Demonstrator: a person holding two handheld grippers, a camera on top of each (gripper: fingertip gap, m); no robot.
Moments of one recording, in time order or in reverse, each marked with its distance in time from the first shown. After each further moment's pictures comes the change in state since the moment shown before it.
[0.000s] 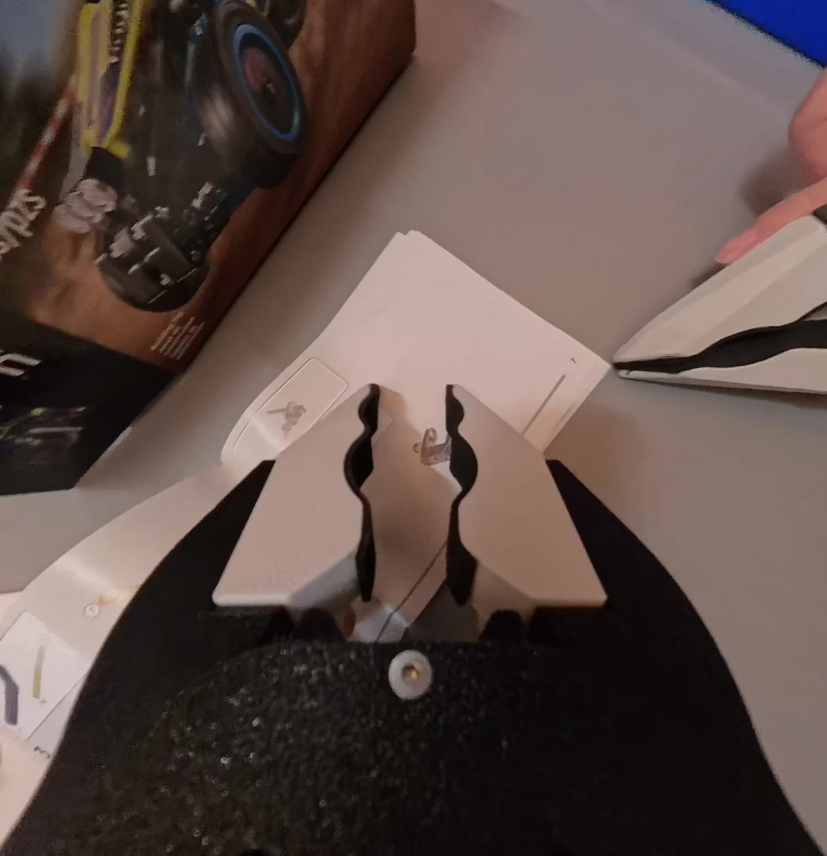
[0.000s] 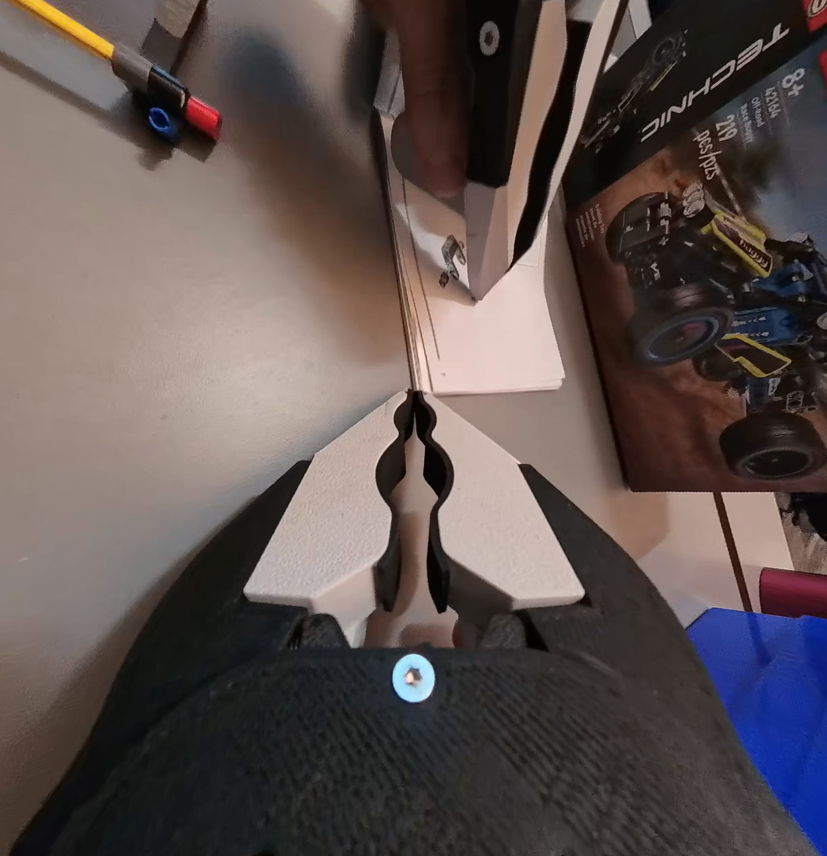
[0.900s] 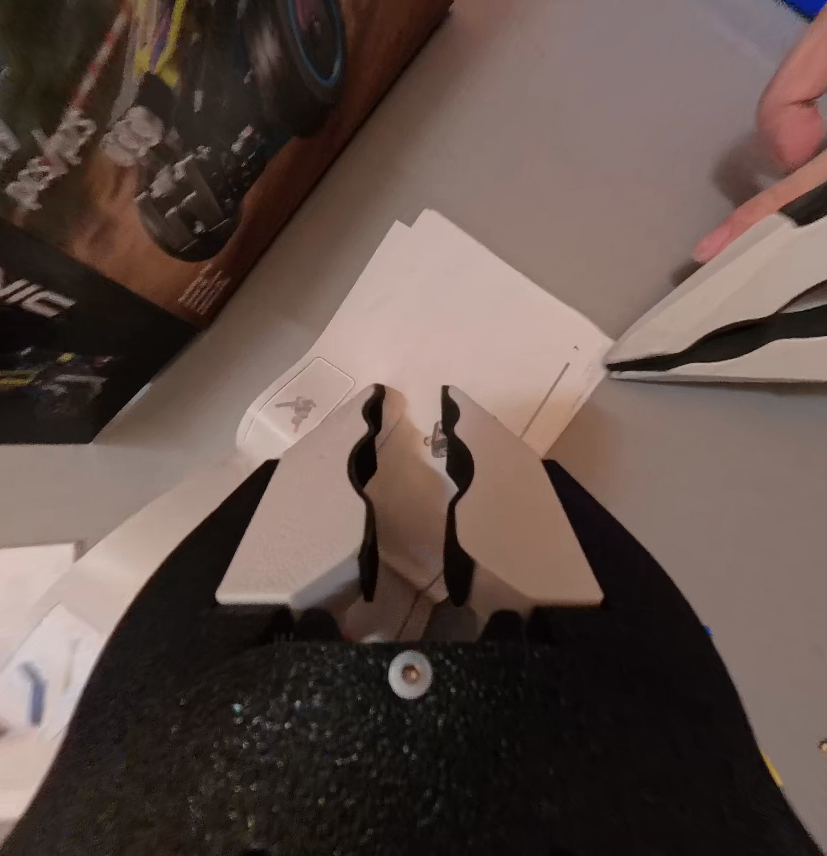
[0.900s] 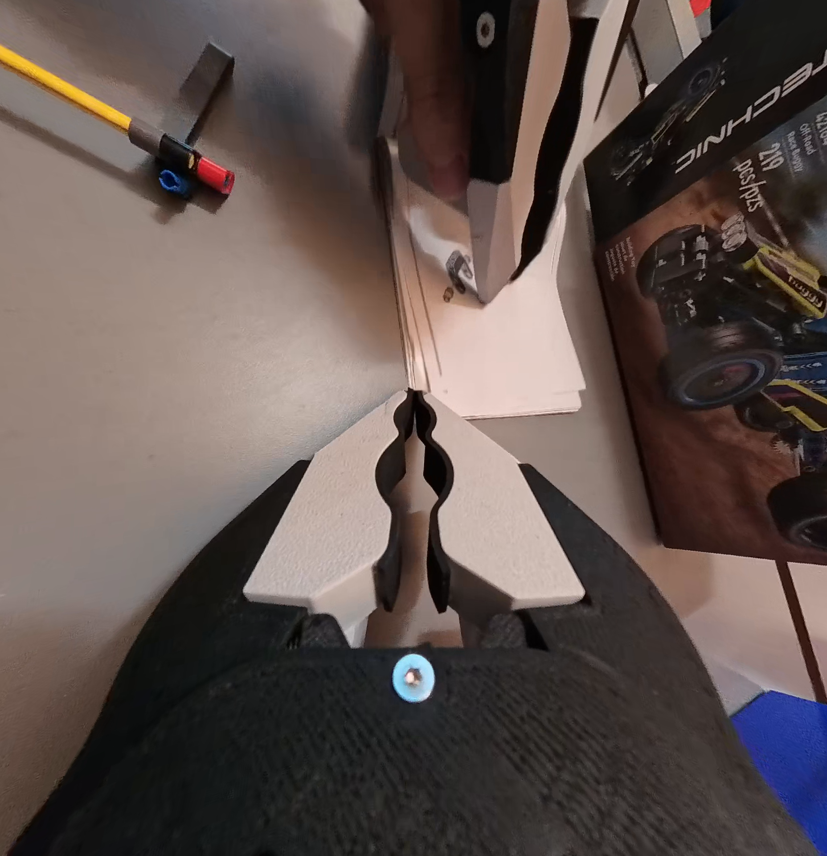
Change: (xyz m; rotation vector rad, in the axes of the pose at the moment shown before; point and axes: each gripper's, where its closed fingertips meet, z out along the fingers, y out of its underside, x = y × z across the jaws) left arm -0.011 0.012 -0.008 -0.039 0.012 -0.052; right arm -0.001 -0.013 0.013 0.059 -0.121 0.025
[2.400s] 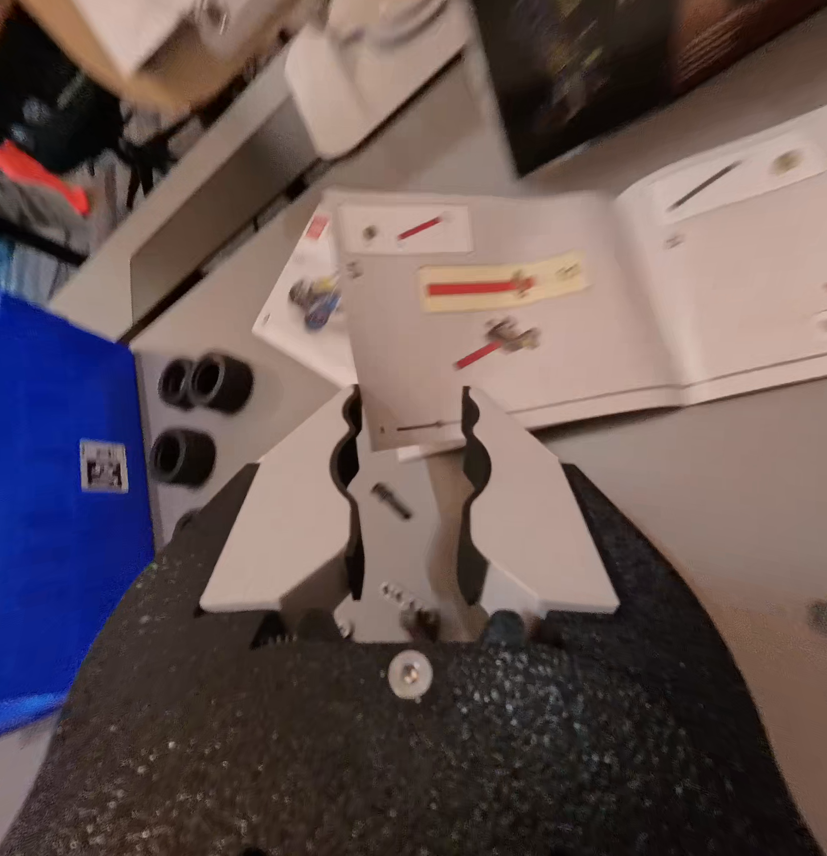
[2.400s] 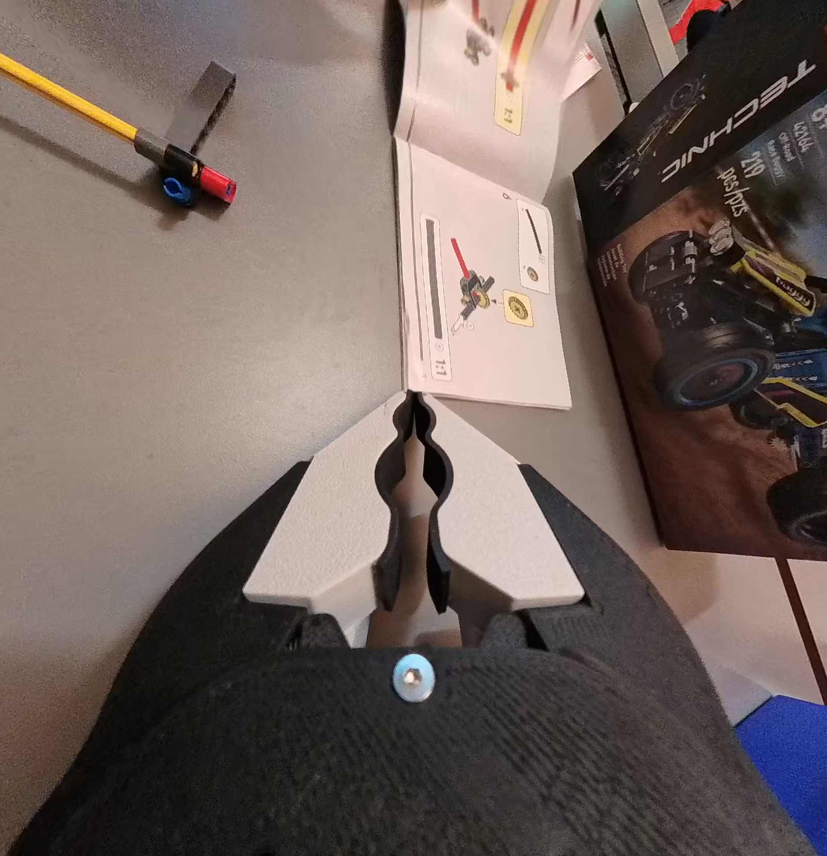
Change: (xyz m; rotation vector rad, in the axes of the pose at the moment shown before) left arm -0.099 0.090 -0.121 -0.027 -0.767 -0.184; right arm 0.000 -0.001 -0.001 0.034 0.015 0.006
